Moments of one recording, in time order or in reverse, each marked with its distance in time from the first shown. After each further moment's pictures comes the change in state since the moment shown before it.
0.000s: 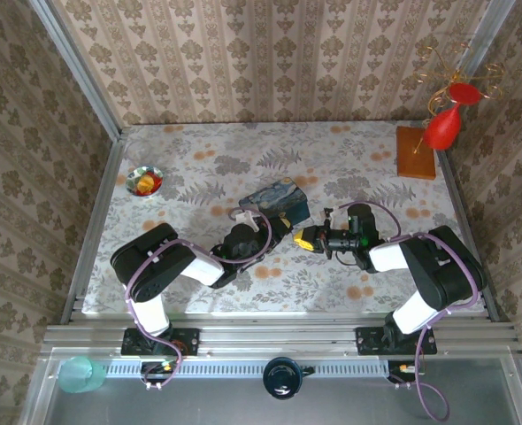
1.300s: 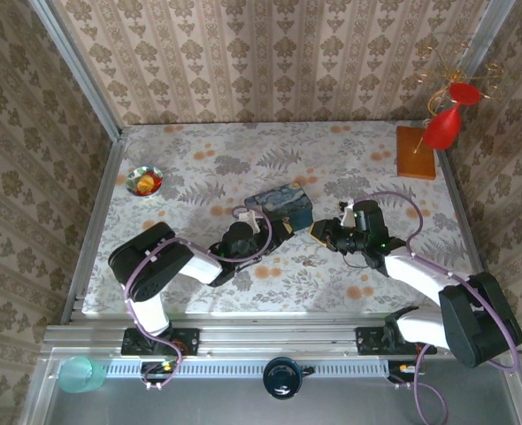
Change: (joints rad) left arm 0.039 -0.004 -0.002 -0.058 0.138 0.081; right arm 0.023 -0.363 0.069 -0.622 0.372 -0.359
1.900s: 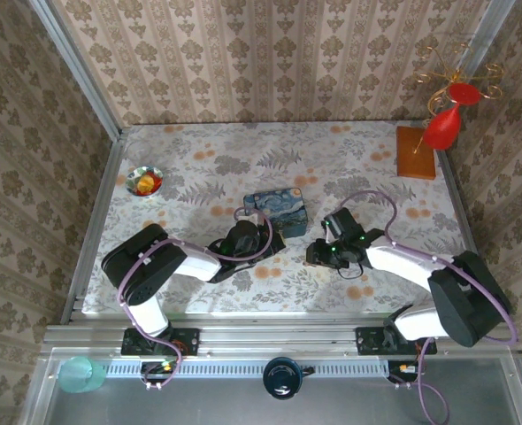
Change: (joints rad) left arm 0.008 -0.048 0.031 -0.345 -0.006 0.191; right arm 0.205 0.153 0.150 -0.440 0.282 -0.243
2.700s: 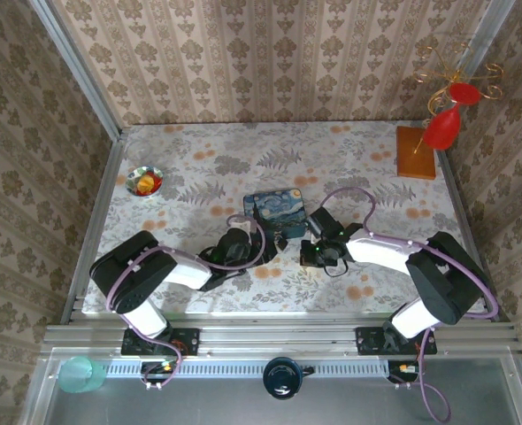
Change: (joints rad) left arm 0.006 -0.095 -0.137 0.014 -0.026 0.107; right arm 0.101 0.144 0.101 -0.018 0.073 0.014
